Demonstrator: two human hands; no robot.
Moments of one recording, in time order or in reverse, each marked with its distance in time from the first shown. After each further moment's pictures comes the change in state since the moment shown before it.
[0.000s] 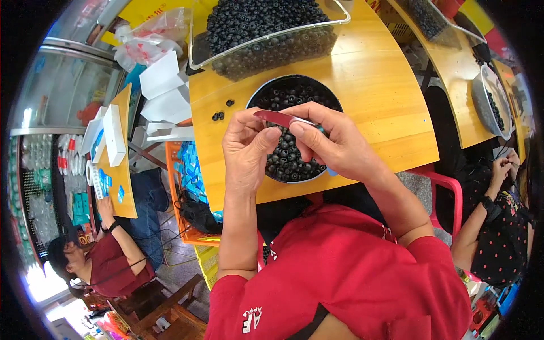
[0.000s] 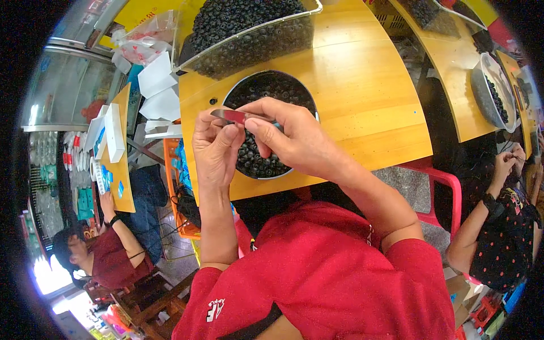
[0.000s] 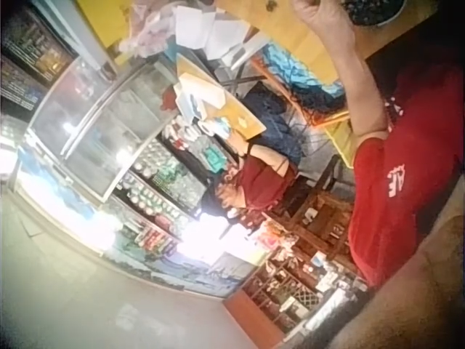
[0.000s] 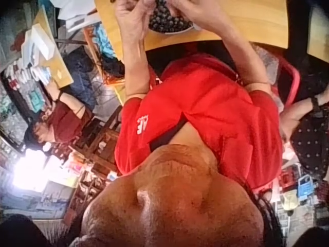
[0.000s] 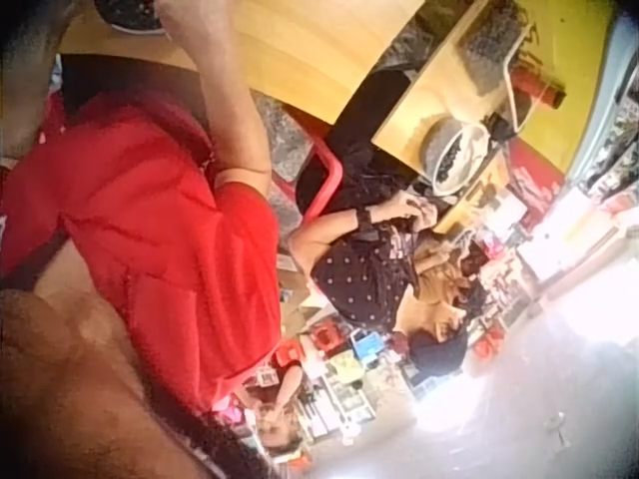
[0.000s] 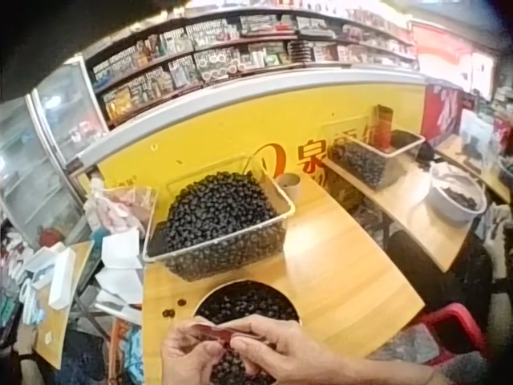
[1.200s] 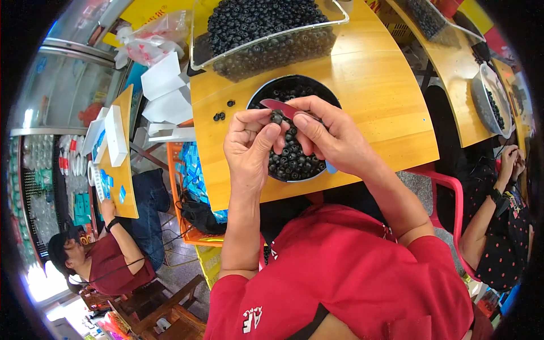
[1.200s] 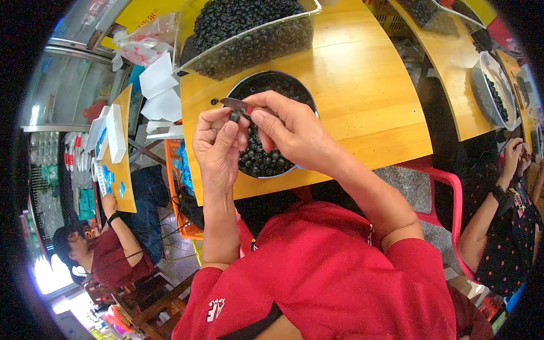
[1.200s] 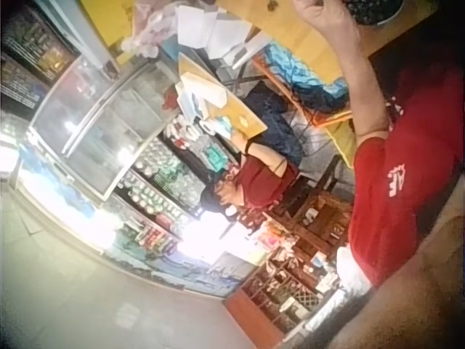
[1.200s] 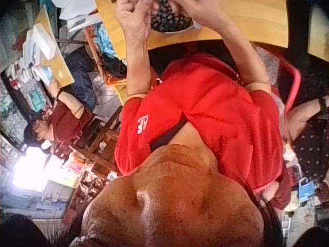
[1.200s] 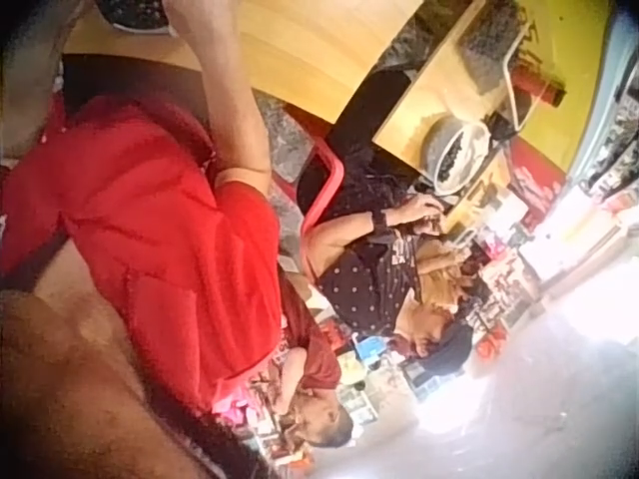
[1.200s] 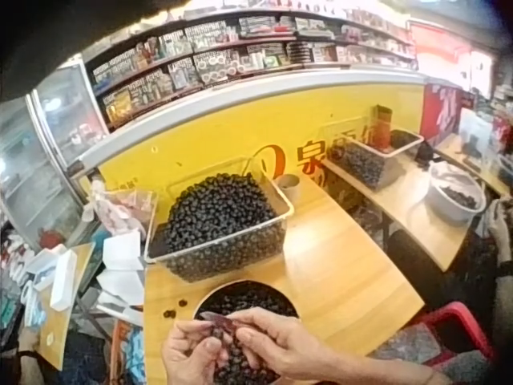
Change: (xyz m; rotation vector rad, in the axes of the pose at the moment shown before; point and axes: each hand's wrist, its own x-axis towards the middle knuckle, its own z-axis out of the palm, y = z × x) left_hand -0.003 0.005 0.014 0.002 0.015 0.002; right_hand 0.002 0.010 -0.001 0.028 0.034 -0.010
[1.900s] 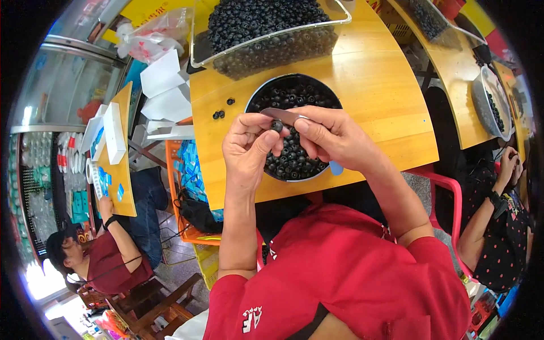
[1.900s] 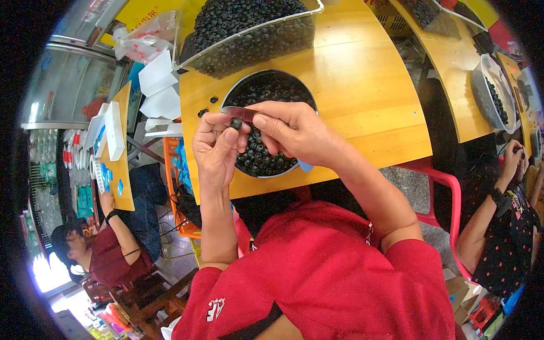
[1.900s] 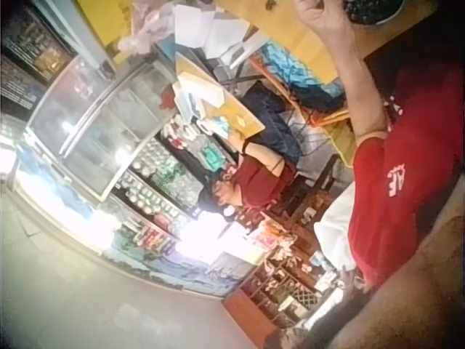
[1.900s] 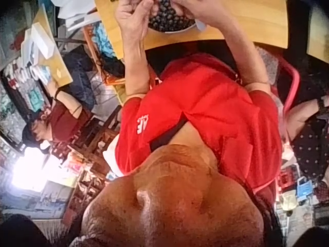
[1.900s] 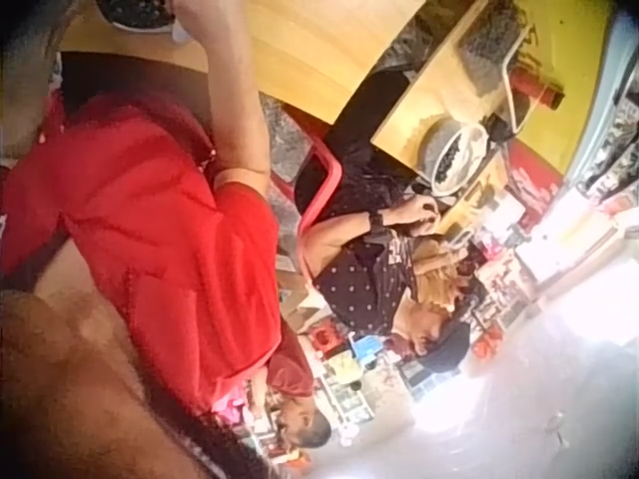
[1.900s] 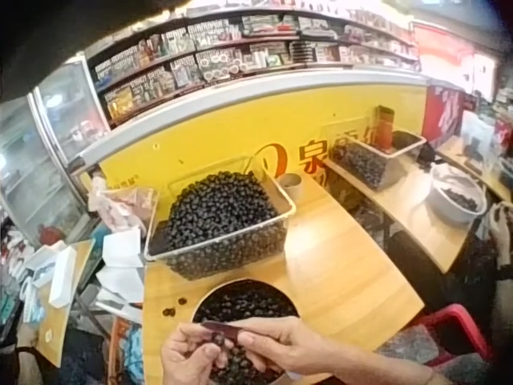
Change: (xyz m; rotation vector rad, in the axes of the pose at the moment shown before) left_hand -0.003 -0.002 -0.012 0.018 -0.069 -0.018; right_hand 0.001 0.003 -0.012 0.093 -0.150 0.109
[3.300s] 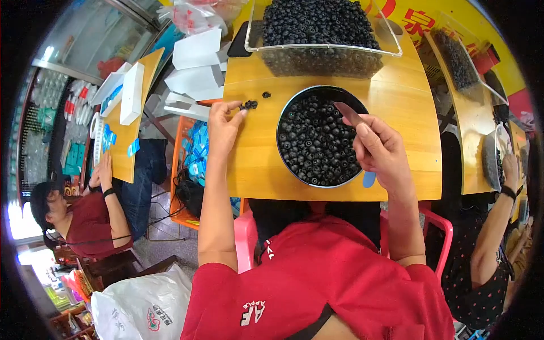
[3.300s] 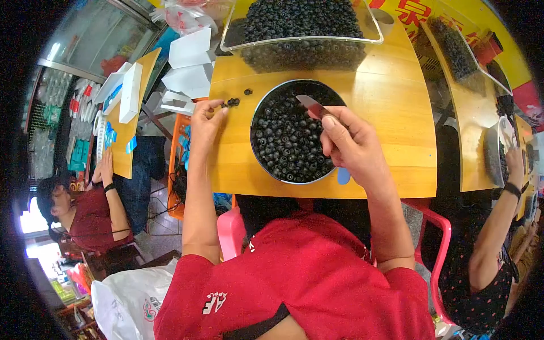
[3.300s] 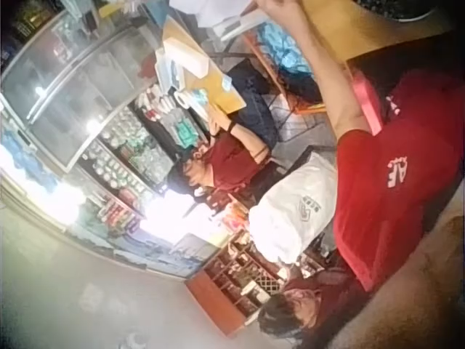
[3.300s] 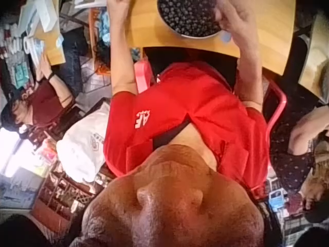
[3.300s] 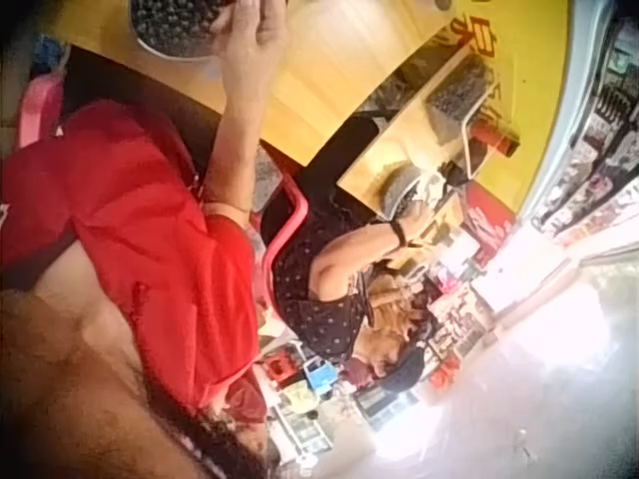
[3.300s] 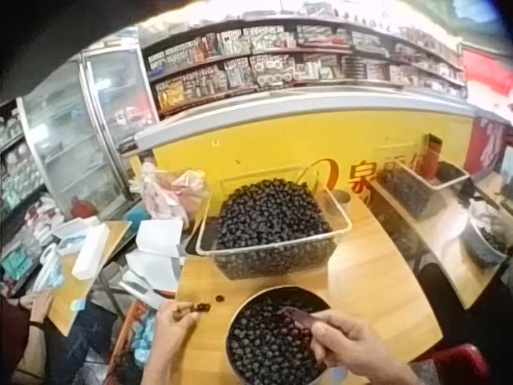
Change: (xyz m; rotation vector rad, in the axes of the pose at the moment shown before) left_hand 0.012 0.001 -0.154 1.157 0.423 0.130; right_hand -0.008 -0.007 -0.008 0.056 0.202 0.070
